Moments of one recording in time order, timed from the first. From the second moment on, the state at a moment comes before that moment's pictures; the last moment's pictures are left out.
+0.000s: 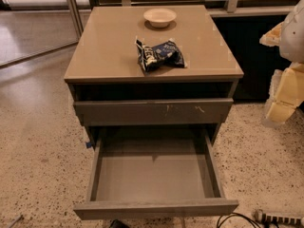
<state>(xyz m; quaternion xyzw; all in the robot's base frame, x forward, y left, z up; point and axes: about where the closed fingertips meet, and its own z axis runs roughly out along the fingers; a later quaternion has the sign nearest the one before) 0.438 -0.216 0.977 -0.60 0.78 -0.03 0.16</state>
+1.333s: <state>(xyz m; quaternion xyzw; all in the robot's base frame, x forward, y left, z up) 0.576 -0.111 0.956 -0.69 0.69 0.02 0.20</state>
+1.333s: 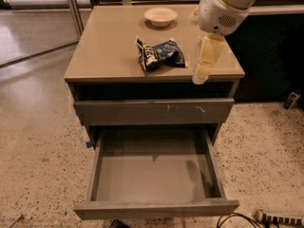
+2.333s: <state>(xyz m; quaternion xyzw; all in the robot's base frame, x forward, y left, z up) 0.684 -0.084 0.870 -0.66 0.72 0.04 0.20</state>
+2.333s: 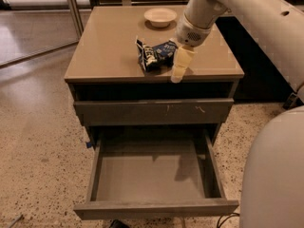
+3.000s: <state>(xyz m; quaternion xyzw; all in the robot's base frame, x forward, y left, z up) 0.736 -0.030 0.844 -0.70 0.67 0.07 0.21</state>
